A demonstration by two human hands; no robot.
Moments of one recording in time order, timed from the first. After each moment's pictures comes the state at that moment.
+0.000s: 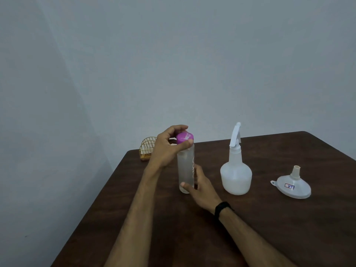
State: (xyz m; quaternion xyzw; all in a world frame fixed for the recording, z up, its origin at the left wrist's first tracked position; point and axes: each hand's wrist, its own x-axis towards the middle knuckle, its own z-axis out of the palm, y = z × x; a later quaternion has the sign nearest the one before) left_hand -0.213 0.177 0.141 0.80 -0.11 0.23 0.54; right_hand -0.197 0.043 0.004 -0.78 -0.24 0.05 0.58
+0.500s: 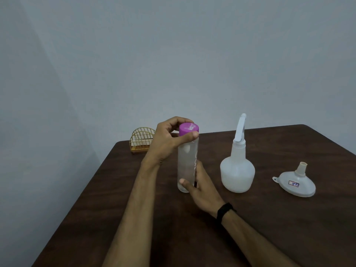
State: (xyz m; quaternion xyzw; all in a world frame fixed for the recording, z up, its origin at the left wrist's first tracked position) left_hand -0.188 0.177 0.131 0.77 -0.16 0.19 0.58; right_hand -0.201 0.039 0.005 -0.77 -0.24 0.03 0.59
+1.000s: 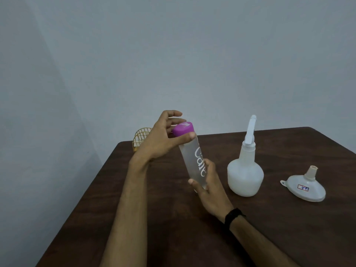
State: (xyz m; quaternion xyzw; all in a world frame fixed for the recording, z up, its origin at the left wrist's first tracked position) left_hand -0.200 0.207 0.152 0.82 -0.12 0.13 0.54; right_hand -0.200 0.036 0.005 -0.80 -0.20 -0.02 0.56
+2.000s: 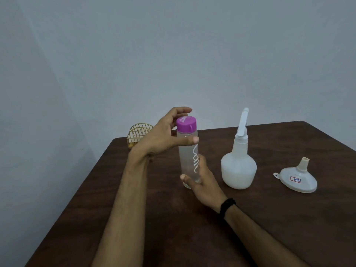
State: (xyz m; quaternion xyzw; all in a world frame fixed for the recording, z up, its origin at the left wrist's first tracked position) left_hand -0.205 0.187 0.153 0.83 -0.16 0.06 0.53; right_hand -0.197 0.035 0.007 -0.78 -0.22 0.03 0.58
